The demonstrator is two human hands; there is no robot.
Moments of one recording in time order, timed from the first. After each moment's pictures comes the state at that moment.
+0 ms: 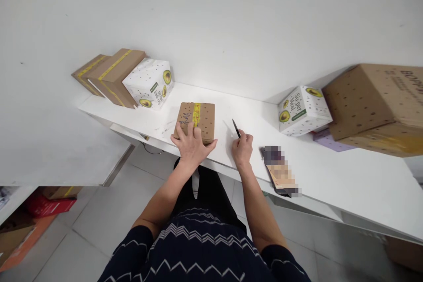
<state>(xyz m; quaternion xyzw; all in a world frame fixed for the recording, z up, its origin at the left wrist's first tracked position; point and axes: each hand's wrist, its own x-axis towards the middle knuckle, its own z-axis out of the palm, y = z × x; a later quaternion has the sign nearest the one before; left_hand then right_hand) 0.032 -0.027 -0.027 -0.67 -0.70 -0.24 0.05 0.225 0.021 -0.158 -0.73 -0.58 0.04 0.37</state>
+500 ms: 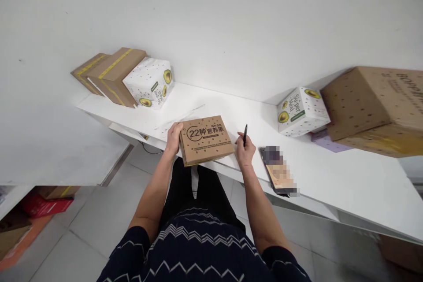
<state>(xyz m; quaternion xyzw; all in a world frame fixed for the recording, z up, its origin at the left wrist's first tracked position) -0.048 0.020 -0.068 -0.40 -0.53 -0.59 -0.47 0.230 0.014 -0.143 -0.65 -0.47 0.24 0.55</state>
